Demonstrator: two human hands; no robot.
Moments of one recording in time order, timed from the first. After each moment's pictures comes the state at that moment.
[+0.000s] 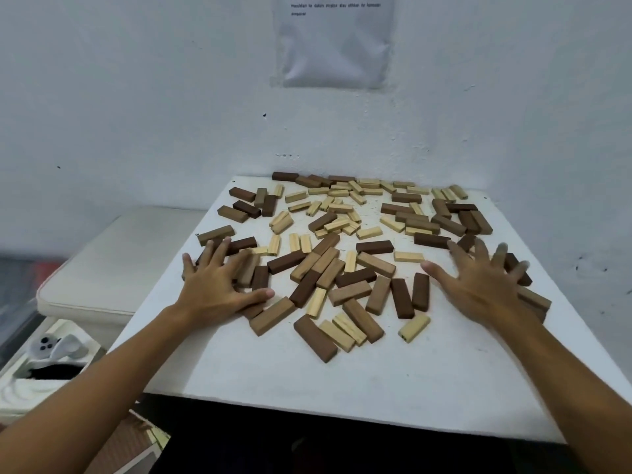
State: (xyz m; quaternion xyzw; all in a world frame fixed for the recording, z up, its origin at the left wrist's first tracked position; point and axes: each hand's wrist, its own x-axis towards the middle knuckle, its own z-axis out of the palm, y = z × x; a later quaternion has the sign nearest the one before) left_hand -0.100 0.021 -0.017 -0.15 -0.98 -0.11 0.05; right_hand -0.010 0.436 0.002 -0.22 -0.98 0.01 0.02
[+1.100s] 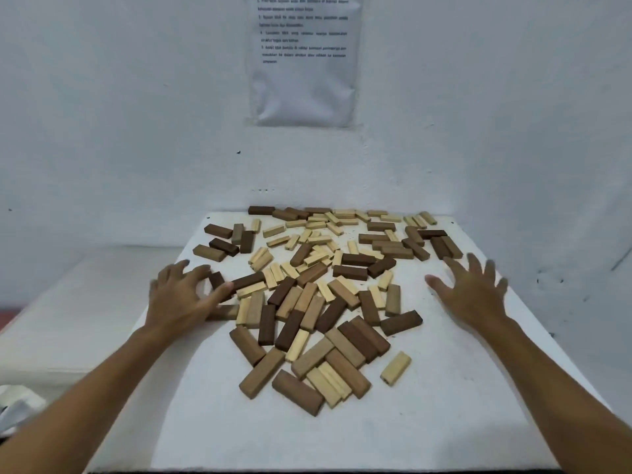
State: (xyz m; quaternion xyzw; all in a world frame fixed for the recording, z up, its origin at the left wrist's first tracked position) left_hand -0.154 0.009 -0.004 -0.09 -0.97 -0.19 0.13; right_hand -0.027 0.464 0.008 -0.28 -0.95 0.09 0.08
